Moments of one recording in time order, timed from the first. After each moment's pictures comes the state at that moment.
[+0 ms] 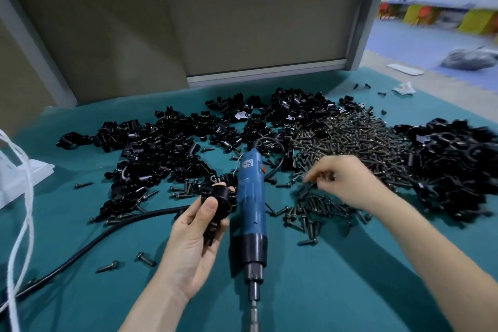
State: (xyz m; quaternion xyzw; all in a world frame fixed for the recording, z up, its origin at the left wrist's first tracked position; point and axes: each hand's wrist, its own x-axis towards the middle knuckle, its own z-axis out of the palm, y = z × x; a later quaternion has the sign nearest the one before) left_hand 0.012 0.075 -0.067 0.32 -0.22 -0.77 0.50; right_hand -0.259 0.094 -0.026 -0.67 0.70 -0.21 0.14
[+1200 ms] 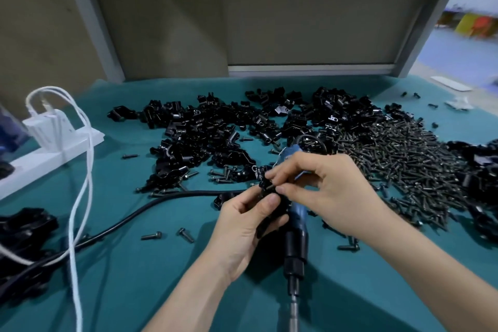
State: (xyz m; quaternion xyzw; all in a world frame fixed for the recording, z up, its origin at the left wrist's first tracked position) left_hand 0.005 0.080 -0.058 0.27 -0.33 -0.78 0.46; right_hand -0.140 0.101 0.013 -0.74 0.51 -0.39 0.22
